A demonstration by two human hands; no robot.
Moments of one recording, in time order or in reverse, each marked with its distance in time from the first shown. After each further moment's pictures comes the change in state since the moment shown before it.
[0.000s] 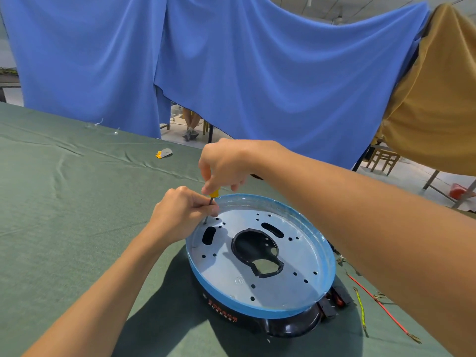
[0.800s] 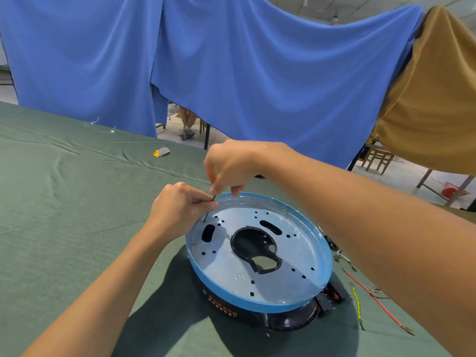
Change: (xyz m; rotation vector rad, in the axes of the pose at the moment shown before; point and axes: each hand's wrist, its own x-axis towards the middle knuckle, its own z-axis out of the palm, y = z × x) left_hand 0.003 -0.003 0.002 0.016 0.093 0.025; right_hand -0.007 0.008 0.006 -0.011 0.030 0.014
